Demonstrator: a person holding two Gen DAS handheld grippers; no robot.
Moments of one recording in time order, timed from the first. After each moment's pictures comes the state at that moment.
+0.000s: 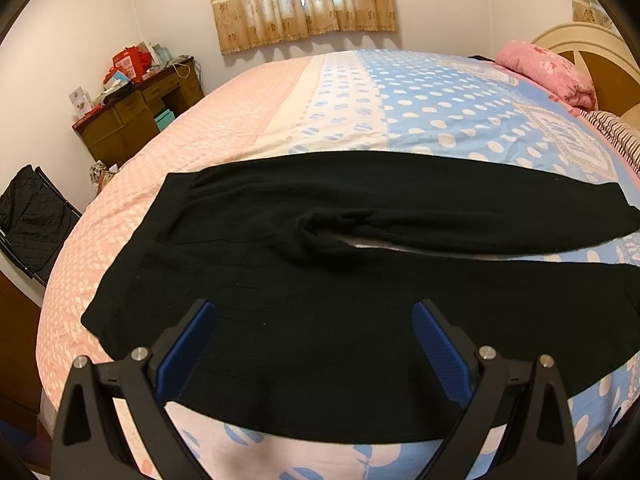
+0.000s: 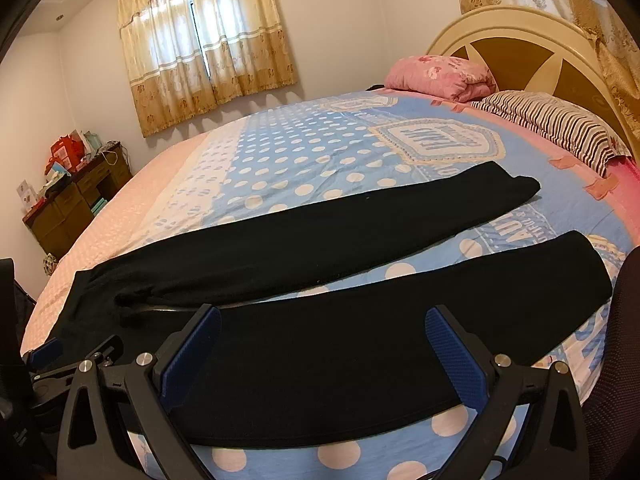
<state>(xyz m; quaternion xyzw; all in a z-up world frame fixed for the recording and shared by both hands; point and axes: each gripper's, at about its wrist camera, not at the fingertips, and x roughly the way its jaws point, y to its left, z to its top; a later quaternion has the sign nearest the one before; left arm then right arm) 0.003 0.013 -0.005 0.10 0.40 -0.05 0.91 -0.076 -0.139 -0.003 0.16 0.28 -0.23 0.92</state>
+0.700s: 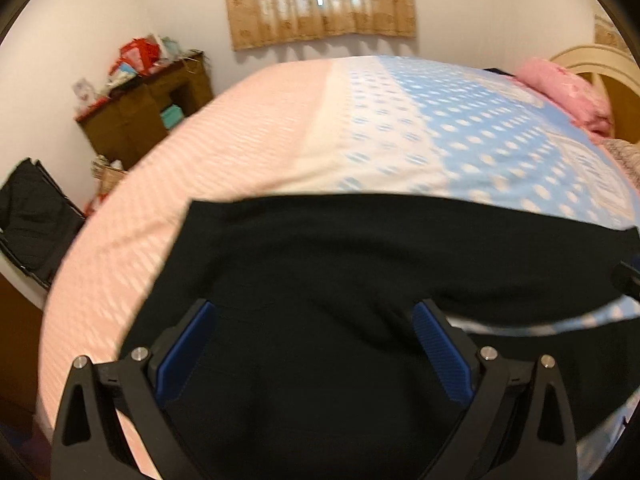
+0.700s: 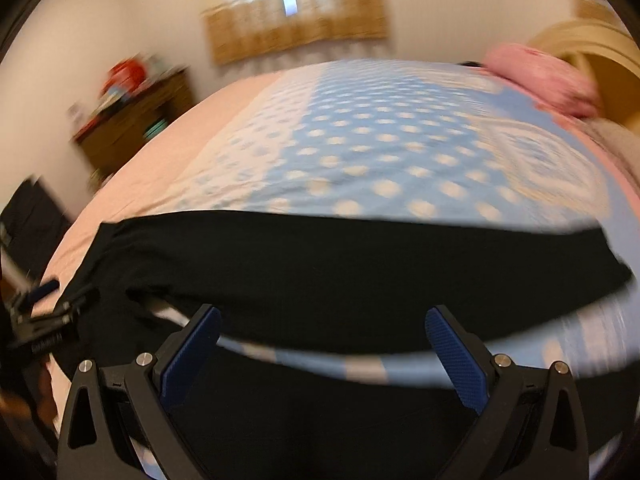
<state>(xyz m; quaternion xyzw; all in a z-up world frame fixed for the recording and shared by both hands) 0.087 0.066 0.014 0.09 0.40 -0.03 0.91 0.078 -0.174 0.008 0.09 0.40 -0.03 0.91</state>
